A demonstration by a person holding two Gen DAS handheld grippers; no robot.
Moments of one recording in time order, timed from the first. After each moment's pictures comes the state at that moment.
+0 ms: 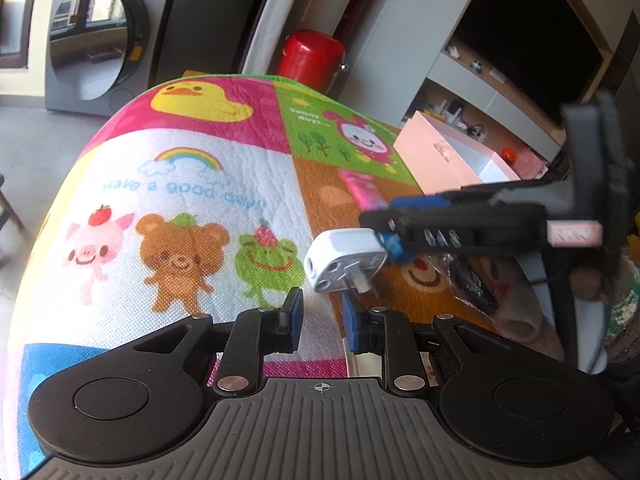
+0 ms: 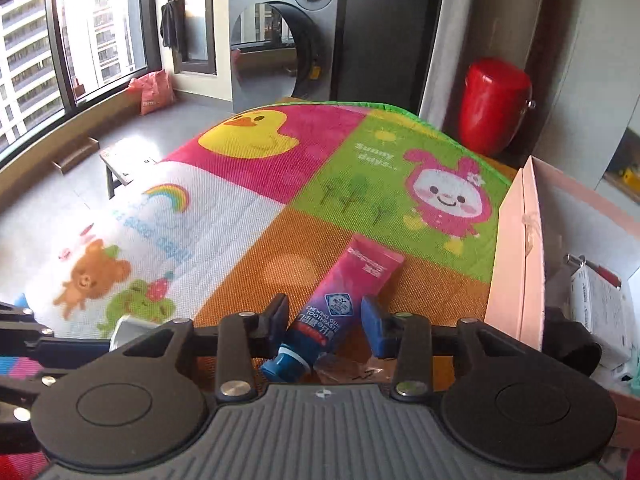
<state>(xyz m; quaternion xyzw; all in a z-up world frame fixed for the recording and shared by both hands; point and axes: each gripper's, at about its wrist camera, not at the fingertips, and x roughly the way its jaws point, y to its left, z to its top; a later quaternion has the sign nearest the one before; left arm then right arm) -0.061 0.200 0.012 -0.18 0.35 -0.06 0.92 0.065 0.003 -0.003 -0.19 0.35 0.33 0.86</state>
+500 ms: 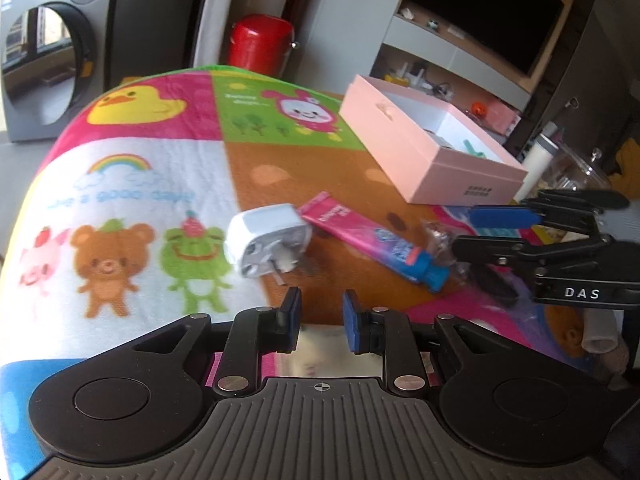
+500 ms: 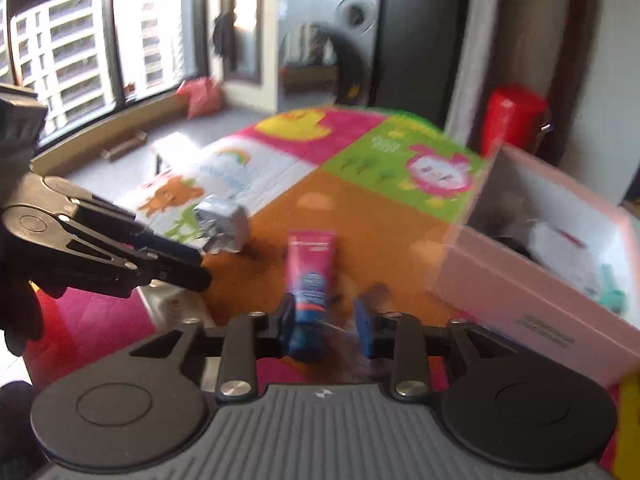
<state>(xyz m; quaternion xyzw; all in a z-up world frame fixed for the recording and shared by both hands) -0.053 0.158 0.019 -0.12 0.38 -0.12 0.91 -0.015 -0.112 0.021 -0.17 0.30 0.36 0.87</state>
